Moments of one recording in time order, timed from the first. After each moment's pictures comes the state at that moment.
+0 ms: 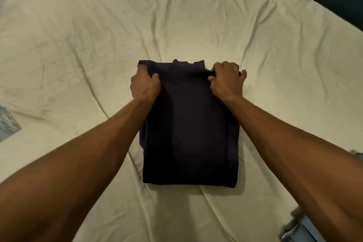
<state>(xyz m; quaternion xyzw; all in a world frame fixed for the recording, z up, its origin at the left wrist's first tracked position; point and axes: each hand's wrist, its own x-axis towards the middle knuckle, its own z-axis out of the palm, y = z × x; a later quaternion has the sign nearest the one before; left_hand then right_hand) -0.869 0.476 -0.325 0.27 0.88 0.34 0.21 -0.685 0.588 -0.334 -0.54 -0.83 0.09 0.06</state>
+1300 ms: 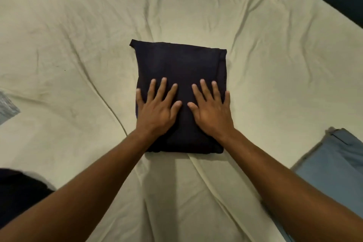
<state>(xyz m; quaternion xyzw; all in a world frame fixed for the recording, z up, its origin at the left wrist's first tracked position) -0.798 0.380 -0.360 0.59 0.80 0.09 0.10 -0.631 0.462 -0.352 -0.45 -0.89 0.08 -0.01</state>
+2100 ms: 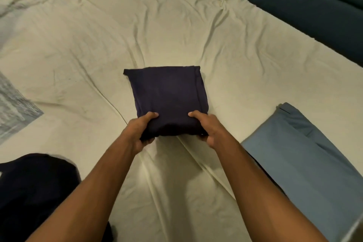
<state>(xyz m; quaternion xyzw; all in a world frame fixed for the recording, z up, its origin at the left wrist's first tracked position) -0.739 0.282 -0.261 0.01 0.70 0.45 0.55 -0.558 0.368 -0.276 -0.62 -0.33 0.68 0.20</state>
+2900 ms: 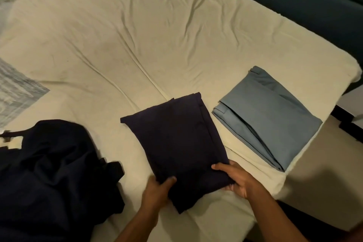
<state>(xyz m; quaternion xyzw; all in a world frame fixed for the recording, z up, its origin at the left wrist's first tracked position) -0.591 0.018 -0.297 0.08 0.78 0.27 0.56 -0.371 0.125 -0.301 -0.64 -0.24 0.72 0.11</state>
